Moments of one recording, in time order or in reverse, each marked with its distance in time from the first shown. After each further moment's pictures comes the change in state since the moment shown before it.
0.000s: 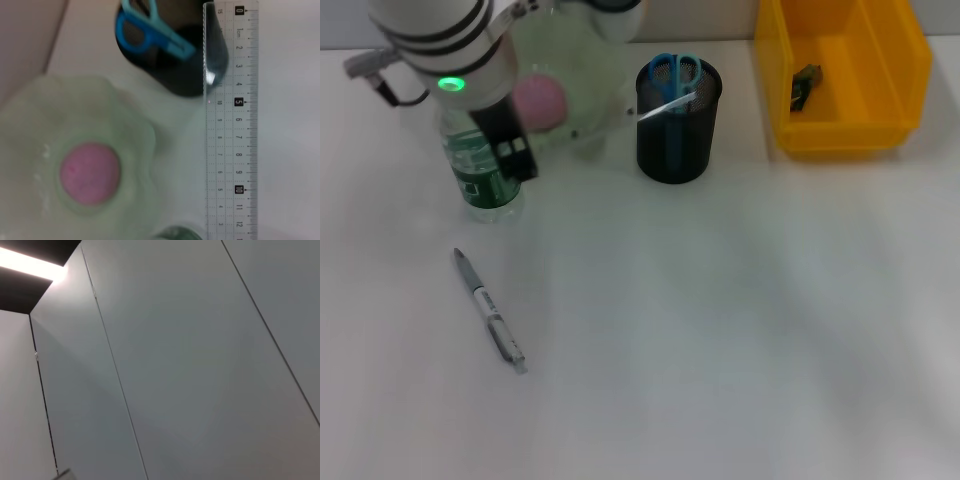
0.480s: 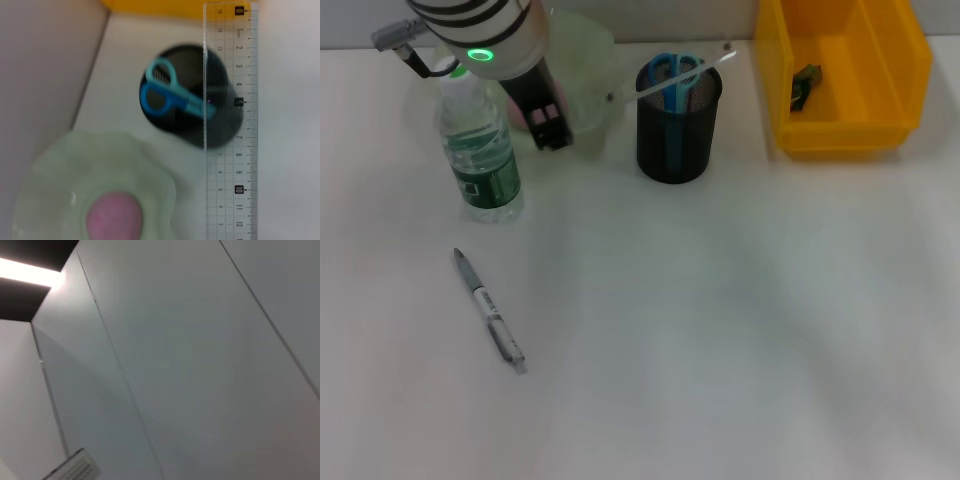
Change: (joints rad) left arm -0.002 -0.009 -0.003 0.066 -0.016 -0.054 -0.021; right arm 0.003 -0.004 -0.011 0.027 -0.013 -0.038 0.056
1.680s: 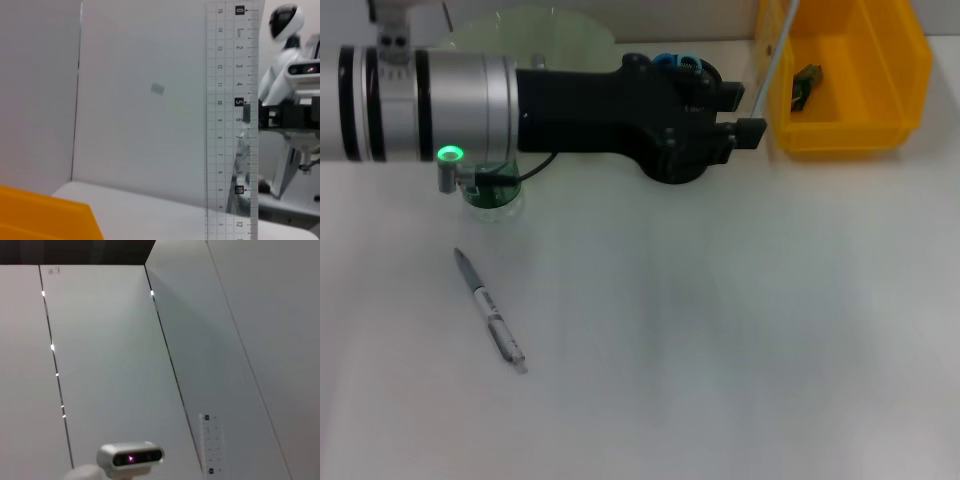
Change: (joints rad) left arm 0.403 0.010 -0.257 -0.358 -1.289 -0.312 0.792; right arm 0.086 -0.100 -0.001 -0.314 -0.151 -0.183 0.321
